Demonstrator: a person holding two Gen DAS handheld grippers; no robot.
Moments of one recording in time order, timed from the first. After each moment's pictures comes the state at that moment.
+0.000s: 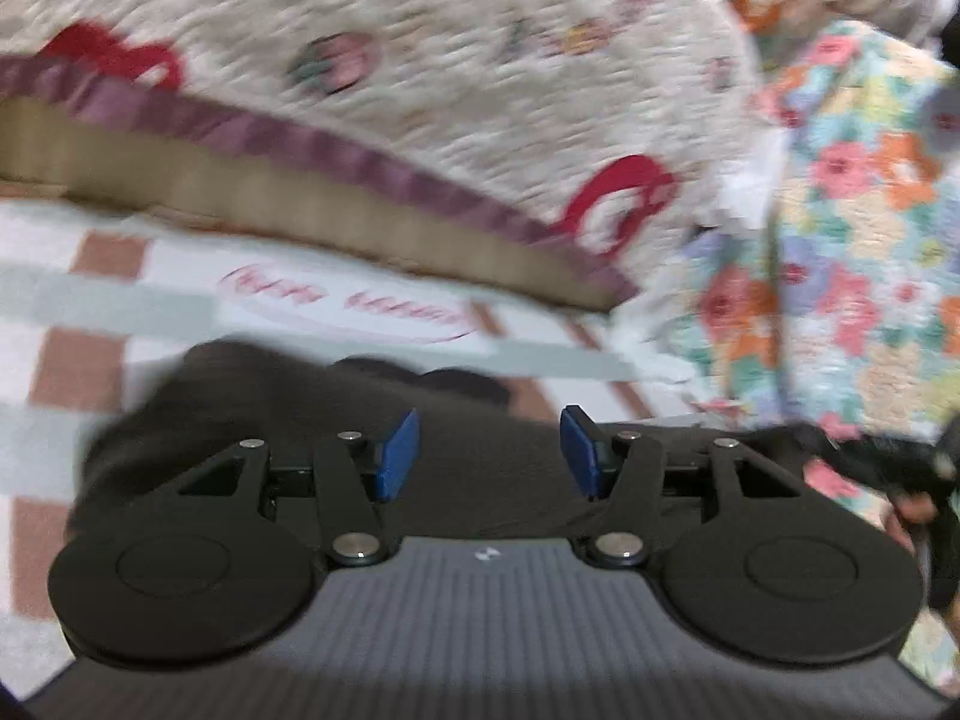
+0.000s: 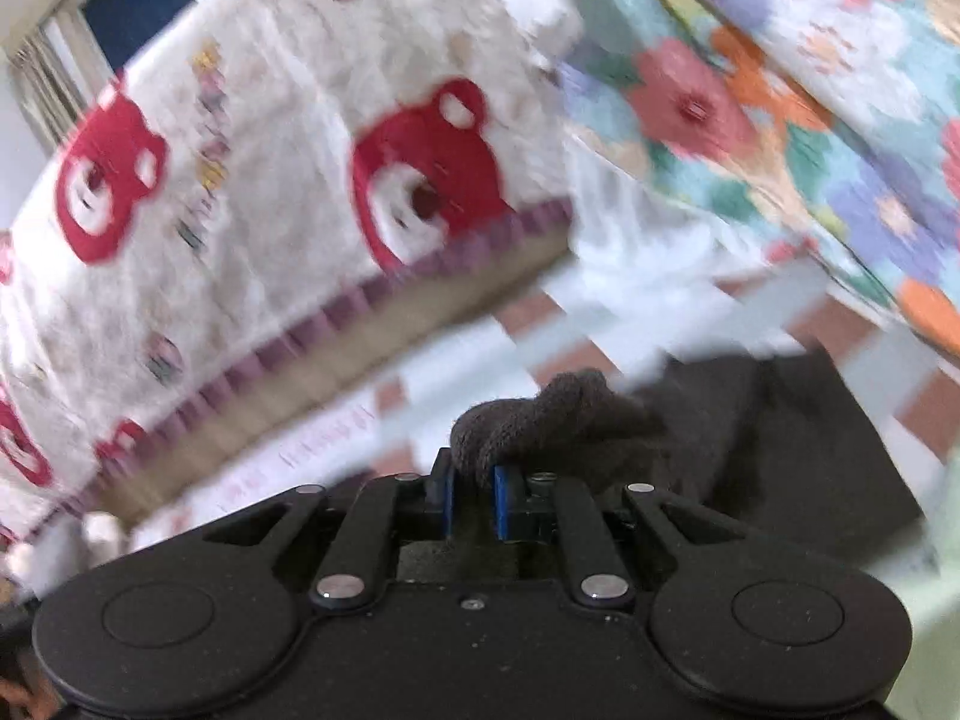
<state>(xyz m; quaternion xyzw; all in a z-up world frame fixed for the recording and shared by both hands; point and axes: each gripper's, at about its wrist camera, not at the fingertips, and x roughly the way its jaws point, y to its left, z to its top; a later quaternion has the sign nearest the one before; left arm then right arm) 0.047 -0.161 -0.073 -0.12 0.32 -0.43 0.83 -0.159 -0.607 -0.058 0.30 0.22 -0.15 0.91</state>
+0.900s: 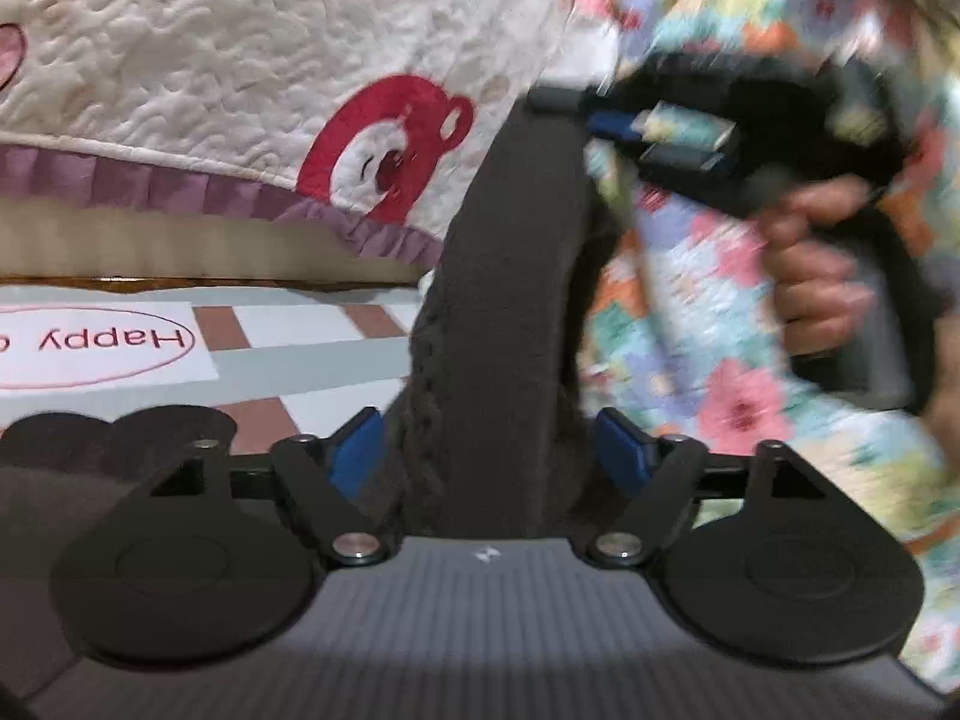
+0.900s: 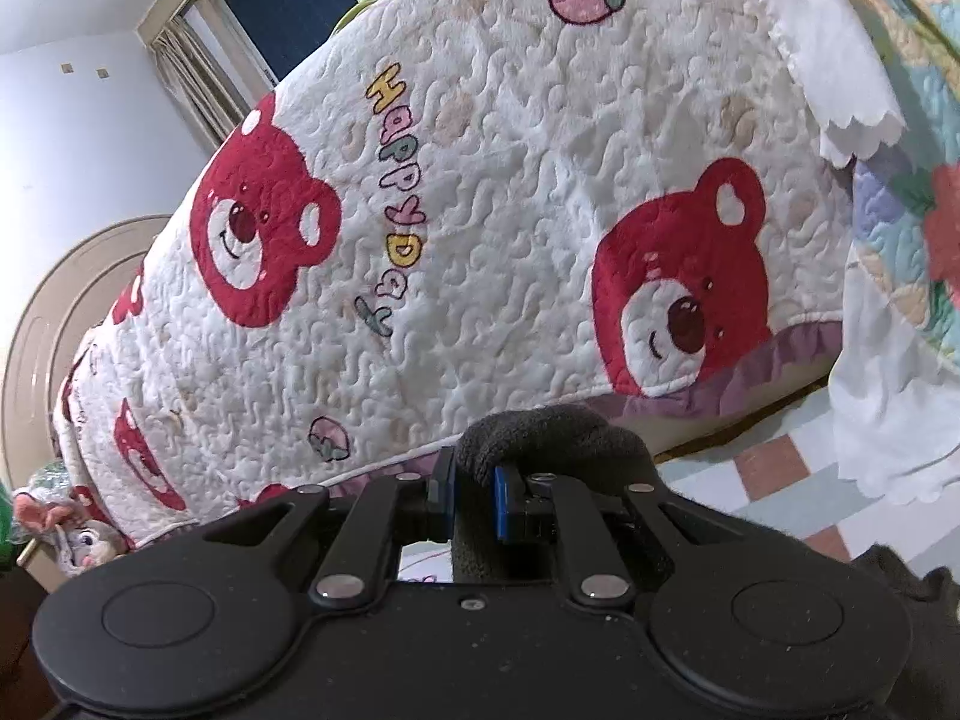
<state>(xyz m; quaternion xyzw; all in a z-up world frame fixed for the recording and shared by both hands) 0.014 -0.377 -0.080 -0.07 0.32 -0.54 0.78 -0.021 -0.619 0.029 0.28 0.19 0.01 0.94</state>
